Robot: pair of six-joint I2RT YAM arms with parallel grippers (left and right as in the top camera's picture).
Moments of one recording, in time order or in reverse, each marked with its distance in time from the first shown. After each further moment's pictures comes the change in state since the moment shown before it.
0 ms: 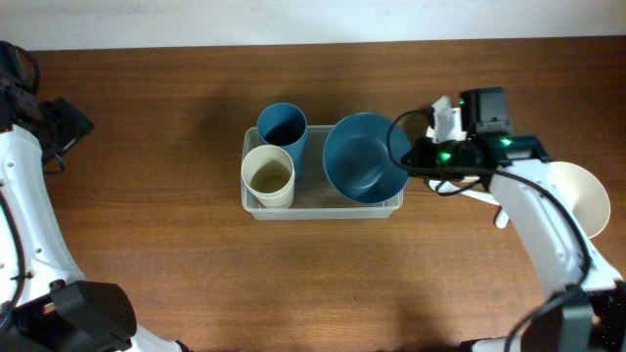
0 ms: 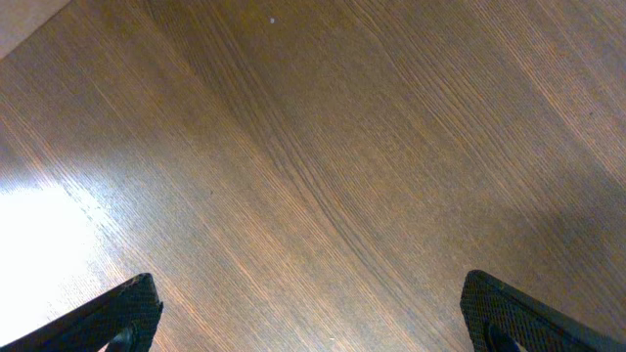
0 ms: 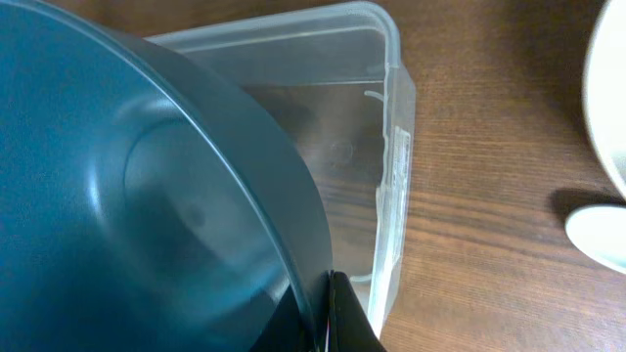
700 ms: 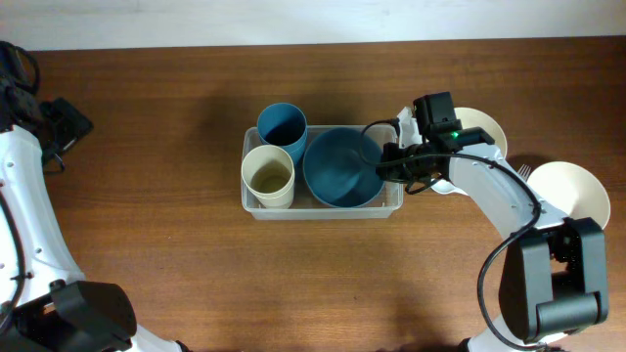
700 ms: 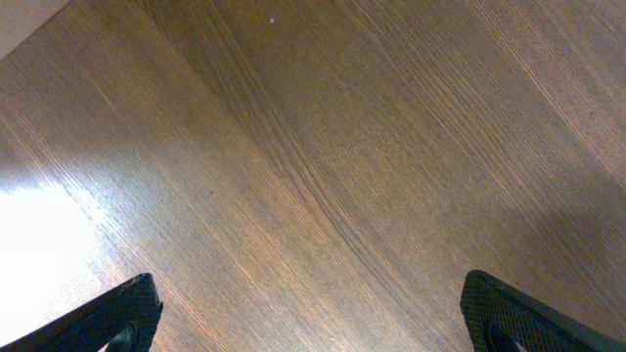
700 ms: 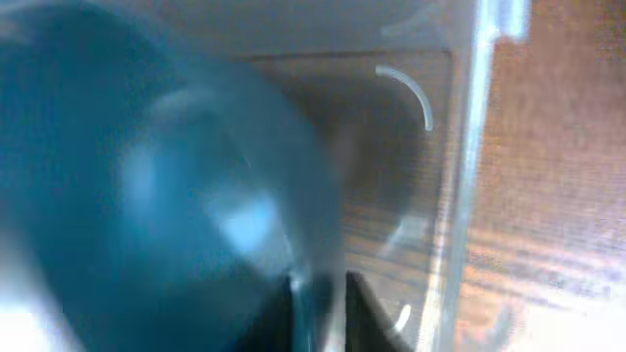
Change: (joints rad) left arm 0.000 0.000 0.000 0.000 0.000 0.000; right arm 0.103 0.211 0.000 0.120 0.048 0.063
